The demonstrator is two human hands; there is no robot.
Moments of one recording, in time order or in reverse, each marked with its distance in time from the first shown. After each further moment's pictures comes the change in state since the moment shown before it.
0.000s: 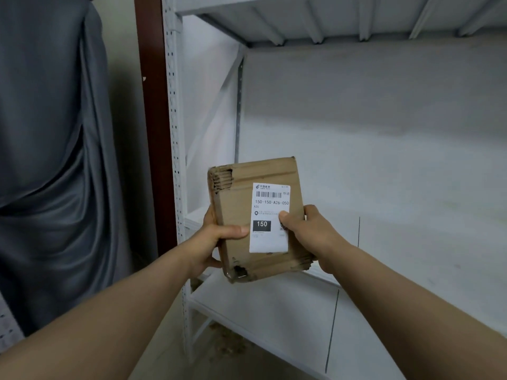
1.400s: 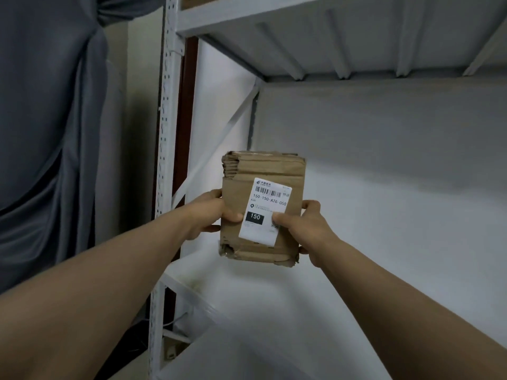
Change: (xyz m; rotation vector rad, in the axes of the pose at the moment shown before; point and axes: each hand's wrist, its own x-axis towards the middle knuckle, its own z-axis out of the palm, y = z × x) left_hand 0.238 0.104 -0.021 0.221 0.202 0.091; right_hand 0.252 -0.042 -0.017 0.103 -0.026 -0.153
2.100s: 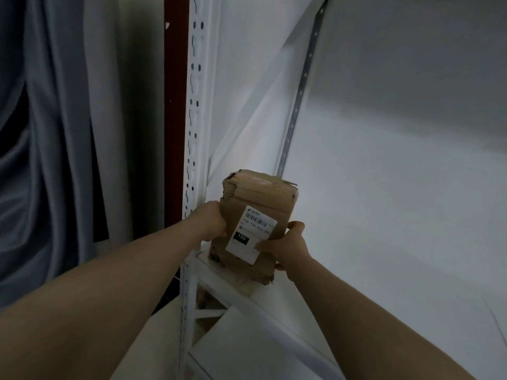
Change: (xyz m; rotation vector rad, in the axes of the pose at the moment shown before) left_hand 0.194 -0.173 -0.136 0.658 0.020 -0.217; right_hand 0.166 0.100 0.249 -0.160 -0.082 0.322
